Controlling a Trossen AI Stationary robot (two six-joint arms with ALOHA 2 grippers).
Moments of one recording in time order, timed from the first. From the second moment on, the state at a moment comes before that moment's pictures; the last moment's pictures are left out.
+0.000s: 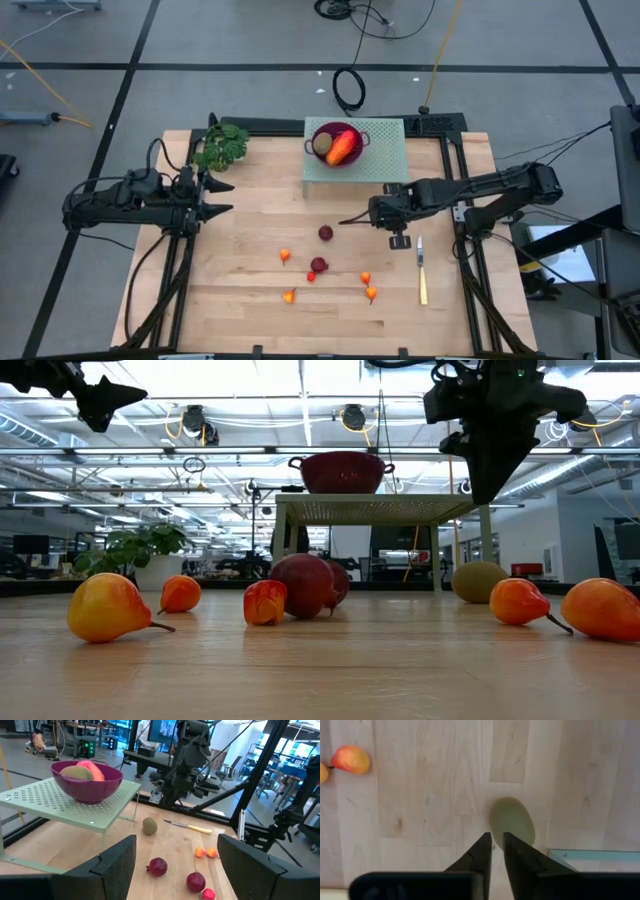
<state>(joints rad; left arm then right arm) 0.03 0.19 0.47 -0.36 0.00 -0.24 0.08 1.43 1.12 -1.04 0.10 0.01</state>
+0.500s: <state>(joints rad) 0.03 0.19 0.47 -0.36 0.00 -0.25 0.08 1.43 1.12 -1.04 0.02 -0.01</state>
